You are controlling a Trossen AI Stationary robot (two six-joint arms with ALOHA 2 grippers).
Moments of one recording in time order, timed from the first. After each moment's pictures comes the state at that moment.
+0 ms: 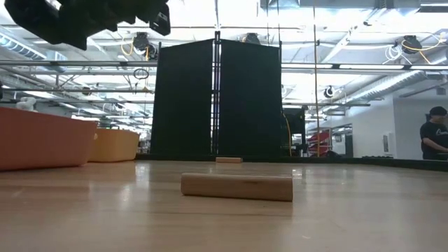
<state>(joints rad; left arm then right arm) -0.04 1.19 0.44 0.87 0.44 0.09 0.34 1.72 1.42 -0.04 0.63 0.18</state>
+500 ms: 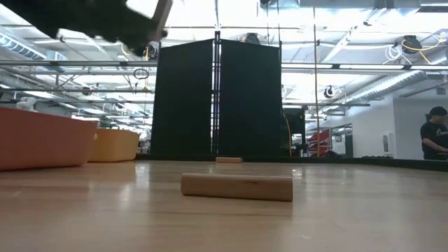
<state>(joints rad) 0.04 0.88 0.47 0.22 0.23 0.09 0.36 1.73 1.42 -0.13 0.63 0.23</state>
